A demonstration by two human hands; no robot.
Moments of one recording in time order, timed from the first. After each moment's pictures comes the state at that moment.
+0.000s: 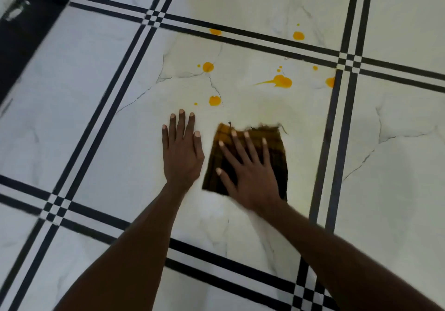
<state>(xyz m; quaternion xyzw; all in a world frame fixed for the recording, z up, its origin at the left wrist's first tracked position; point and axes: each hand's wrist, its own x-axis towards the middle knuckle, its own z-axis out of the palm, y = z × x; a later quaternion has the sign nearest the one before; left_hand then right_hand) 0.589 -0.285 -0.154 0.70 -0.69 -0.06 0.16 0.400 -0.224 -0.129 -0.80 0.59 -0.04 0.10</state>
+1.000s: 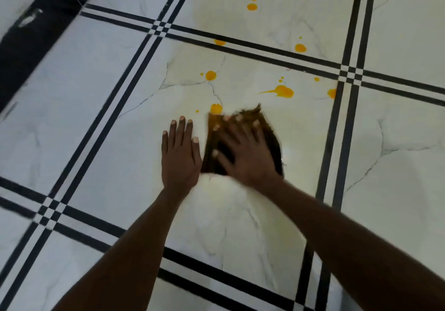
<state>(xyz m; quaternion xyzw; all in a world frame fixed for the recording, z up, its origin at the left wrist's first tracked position) 0.593 -0.288 -0.157 0.70 -0.69 -0.07 0.16 0.395 -0.296 -0.142 -0.82 0.57 -0.07 0.09</state>
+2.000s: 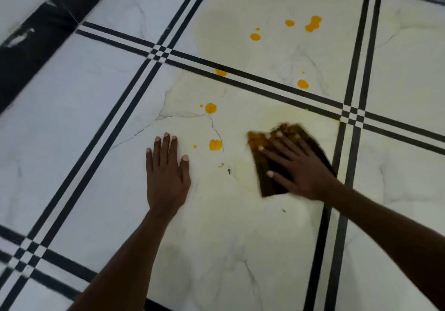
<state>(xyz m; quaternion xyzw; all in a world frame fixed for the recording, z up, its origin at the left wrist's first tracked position) 0.608 -0.339 -0.152 0.73 -0.66 -0.05 0.16 0.252 -0.376 -0.122 -0.88 0.45 0.05 0.10</state>
